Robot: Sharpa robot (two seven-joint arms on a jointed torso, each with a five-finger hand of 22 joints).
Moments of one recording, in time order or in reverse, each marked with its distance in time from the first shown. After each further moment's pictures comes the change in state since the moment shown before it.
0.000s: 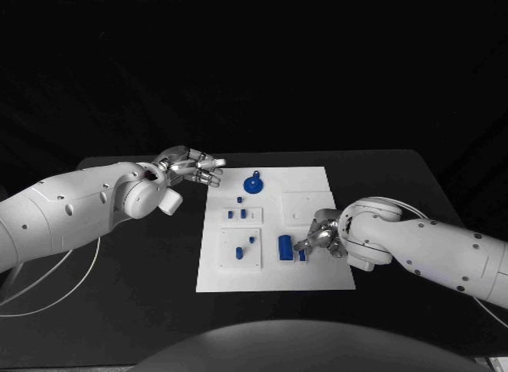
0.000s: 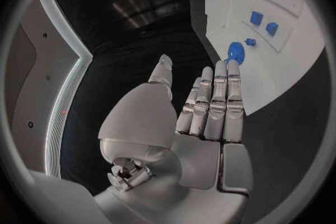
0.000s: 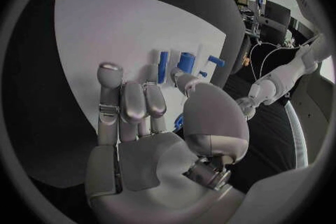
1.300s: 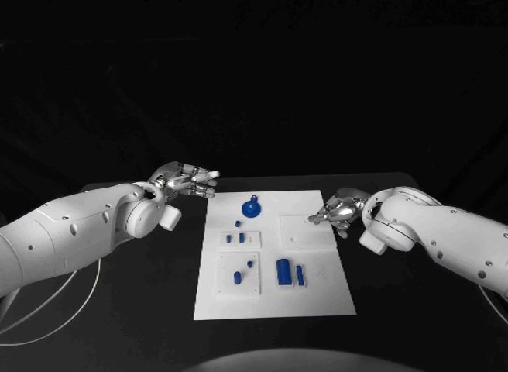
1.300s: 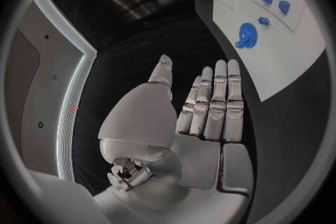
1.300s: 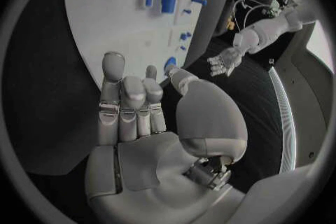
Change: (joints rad) left arm 0.000 0.036 0.000 -0.074 0.063 -0.078 0.086; left_hand 0.000 0.000 0.001 0.001 0.000 0.029 -0.007 0.000 0.000 0.000 0.000 0.000 0.001 0.004 -0.004 0.000 0.001 0.000 0.000 0.000 0.004 -0.001; right arm 0.033 -0.032 0.157 -0.190 0.164 -0.124 0.300; right_hand 0.134 0.073 -0.150 -0.039 0.135 -0.050 0.023 0.000 -0.084 -0.126 0.026 -0.300 -0.182 -0.080 0.018 -0.291 -0.179 0.000 -0.018 0.024 -0.269 -0.137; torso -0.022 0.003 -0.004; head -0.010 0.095
